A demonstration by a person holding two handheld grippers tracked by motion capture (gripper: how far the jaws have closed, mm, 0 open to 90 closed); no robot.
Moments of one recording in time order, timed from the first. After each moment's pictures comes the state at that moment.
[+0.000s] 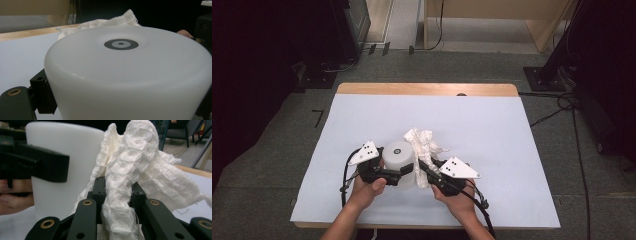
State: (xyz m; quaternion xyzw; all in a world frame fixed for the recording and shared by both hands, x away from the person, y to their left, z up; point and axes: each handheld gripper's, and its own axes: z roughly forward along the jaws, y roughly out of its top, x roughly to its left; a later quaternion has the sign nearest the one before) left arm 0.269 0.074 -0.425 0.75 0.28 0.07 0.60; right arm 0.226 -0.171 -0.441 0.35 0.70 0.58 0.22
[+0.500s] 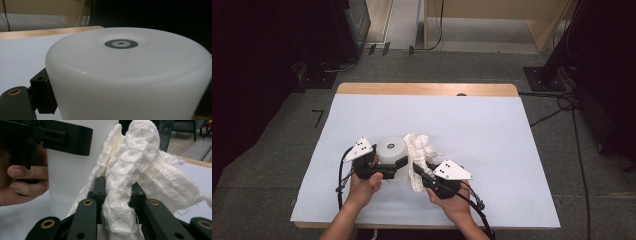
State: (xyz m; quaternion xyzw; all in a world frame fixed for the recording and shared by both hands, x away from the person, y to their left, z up) left arm 0.275 0.085 -0.424 0.72 0.33 0.09 0.60; right arm 0.223 -0.158 -0.448 0.35 0.72 0.57 0.20
